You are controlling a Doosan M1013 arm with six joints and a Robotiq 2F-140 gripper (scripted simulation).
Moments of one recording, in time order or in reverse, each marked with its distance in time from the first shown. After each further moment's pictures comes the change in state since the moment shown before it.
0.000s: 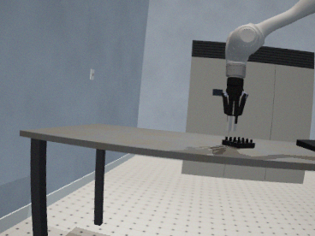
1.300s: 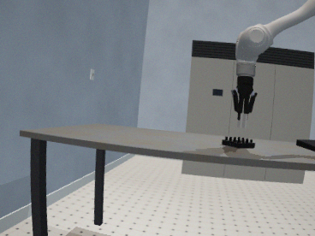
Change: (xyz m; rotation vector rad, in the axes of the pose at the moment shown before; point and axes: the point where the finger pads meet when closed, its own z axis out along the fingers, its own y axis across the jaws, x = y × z) arm 0.061 0.019 -0.017 0.002 0.014 -0.974
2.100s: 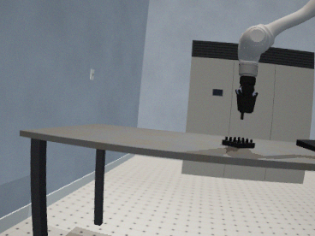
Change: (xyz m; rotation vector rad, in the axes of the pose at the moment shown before) arm 0.004 0.015 -0.003 0.006 -0.012 -0.251
